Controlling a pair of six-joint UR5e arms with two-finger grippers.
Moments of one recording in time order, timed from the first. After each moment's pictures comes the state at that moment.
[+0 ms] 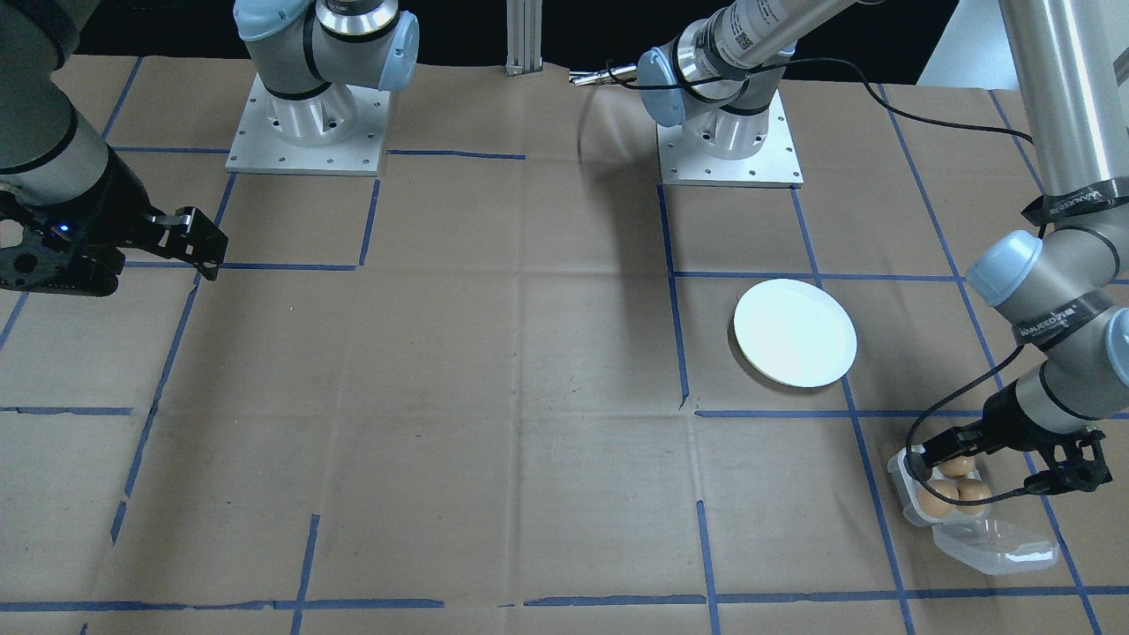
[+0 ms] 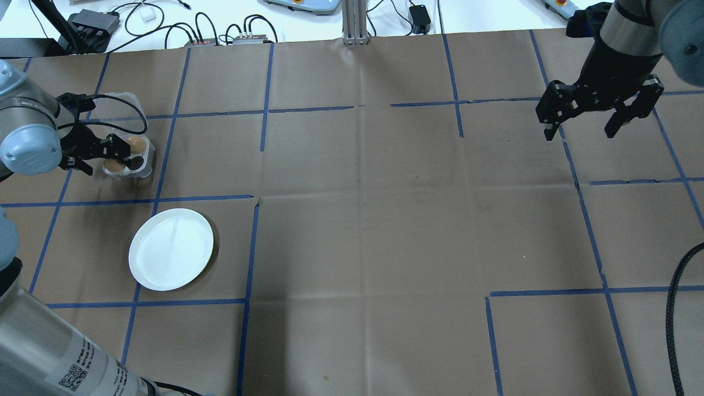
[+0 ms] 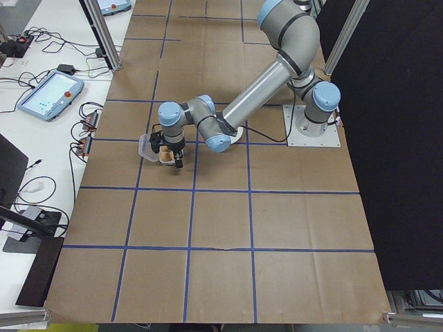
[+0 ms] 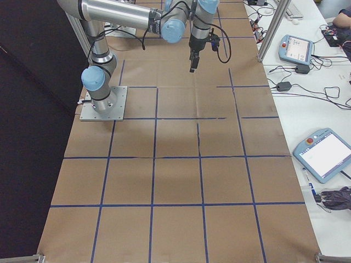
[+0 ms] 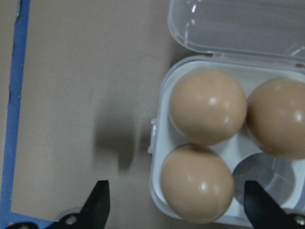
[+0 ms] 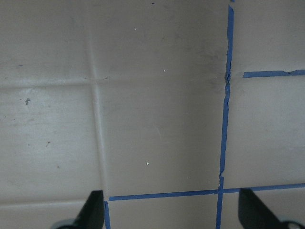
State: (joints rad) left arm -1.04 -2.13 -1.65 -0.91 1.57 0.33; right arm 1.39 -1.48 1.60 -1.57 -1.64 -0.14
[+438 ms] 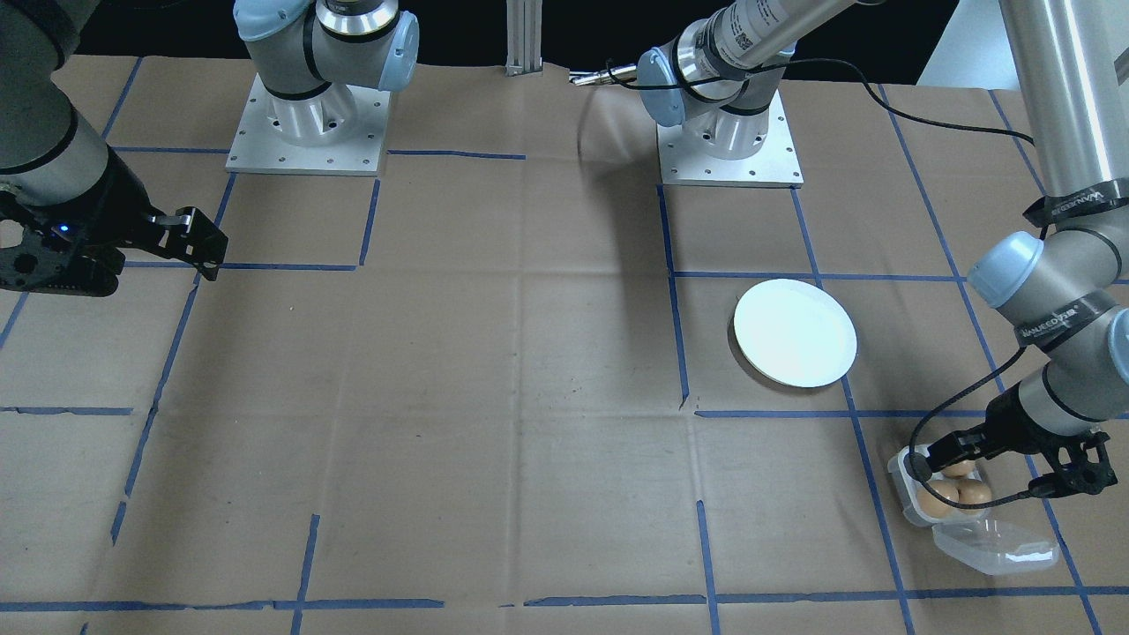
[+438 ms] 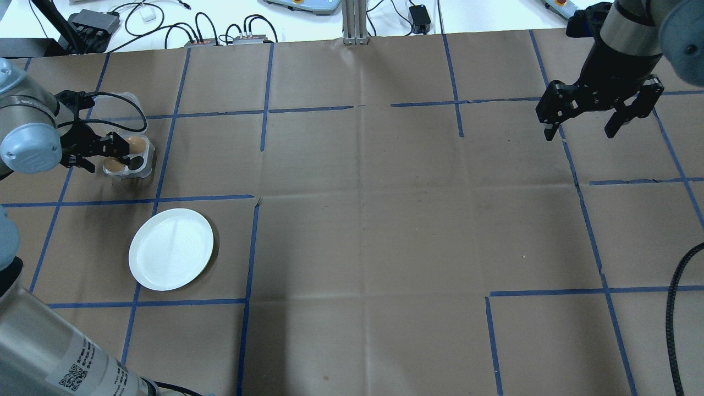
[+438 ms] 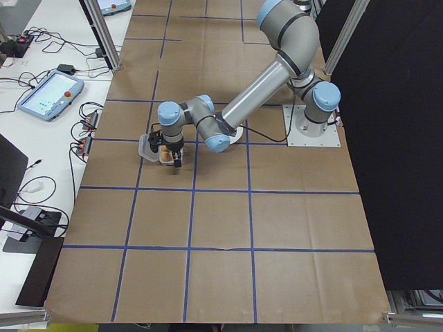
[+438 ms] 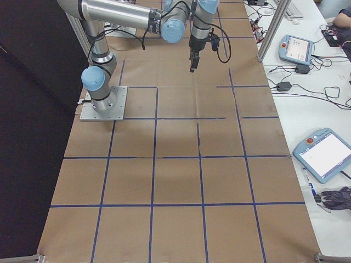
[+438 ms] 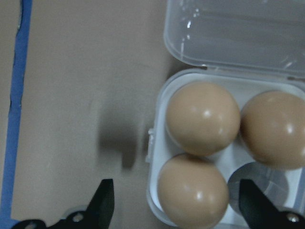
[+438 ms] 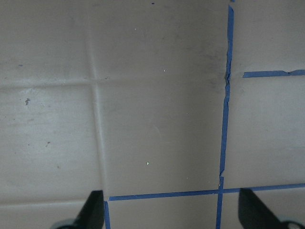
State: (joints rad) left arm -1.04 -2.13 -1.64 -0.90 1.56 0.33; right arm 1.39 -1.48 1.60 -1.57 -1.64 -0.14
